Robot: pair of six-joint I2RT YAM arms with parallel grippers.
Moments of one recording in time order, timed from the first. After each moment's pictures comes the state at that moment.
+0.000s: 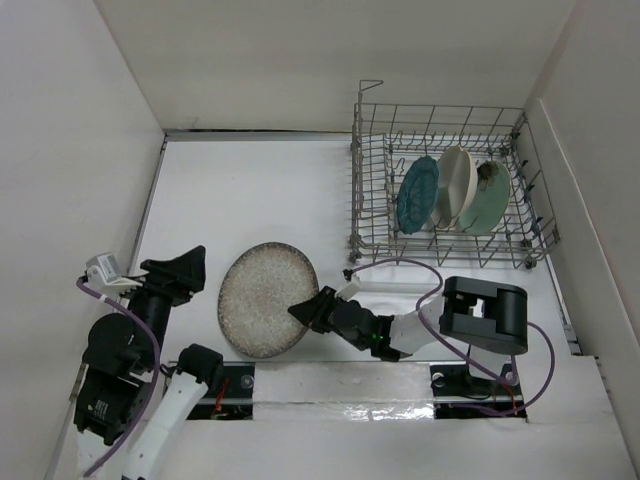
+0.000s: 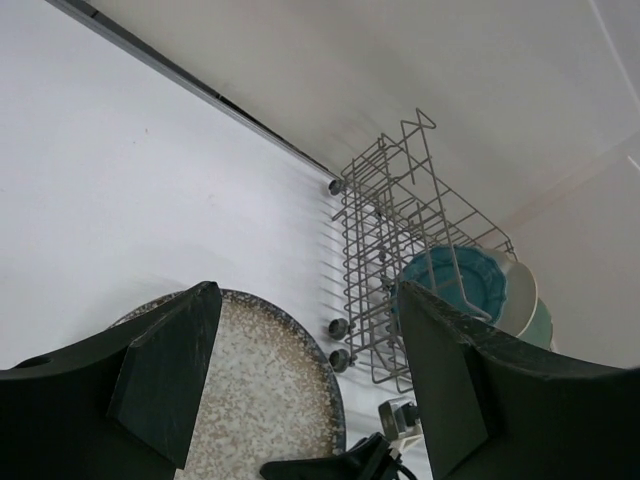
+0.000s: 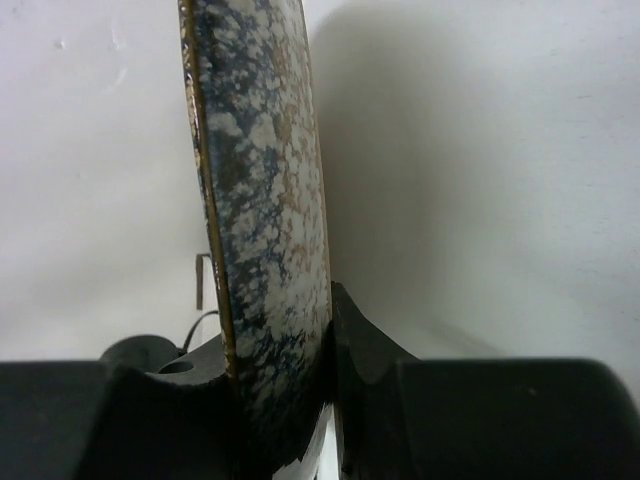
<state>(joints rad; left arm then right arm) -0.39 0.17 0.87 -0.68 -0.33 -0.72 1.30 1.76 0.56 0.91 0.47 1.34</state>
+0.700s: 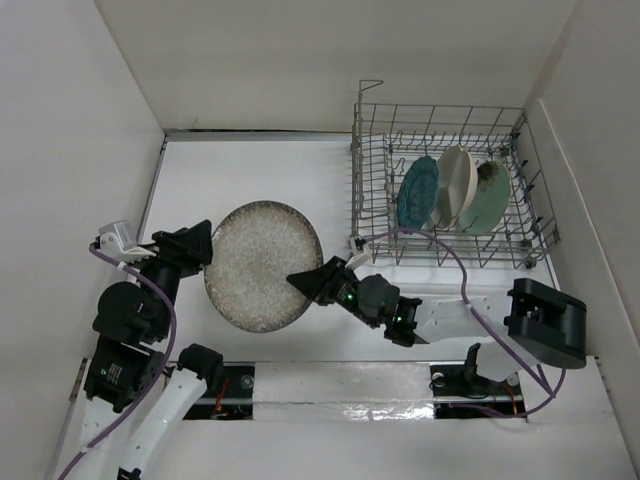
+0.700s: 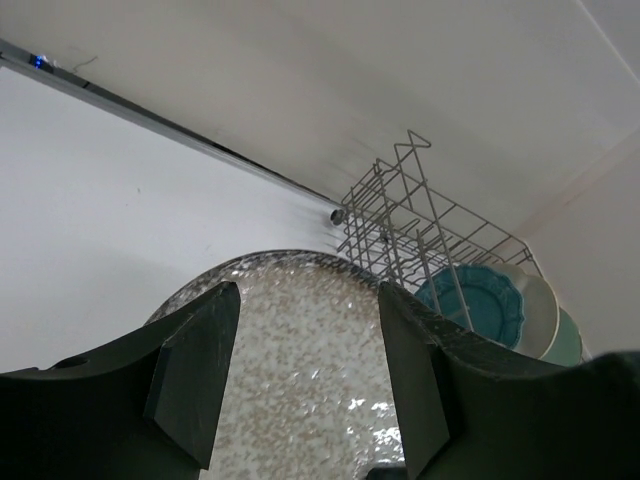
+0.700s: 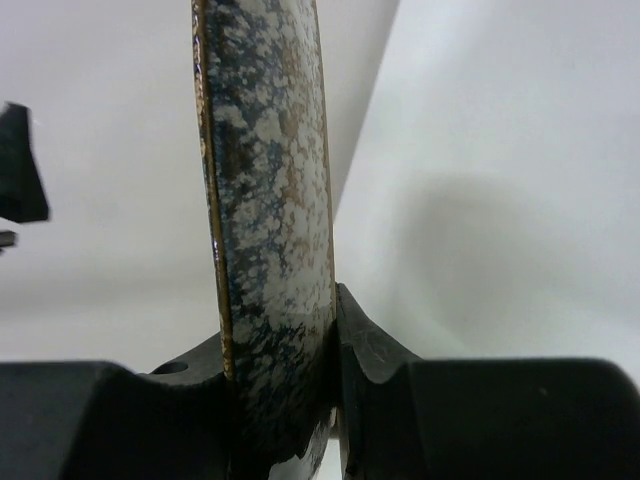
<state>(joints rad) -0.39 0.34 0.88 -0.47 -0.32 -0.57 1.23 1.46 0.61 0.84 0.38 1.14</state>
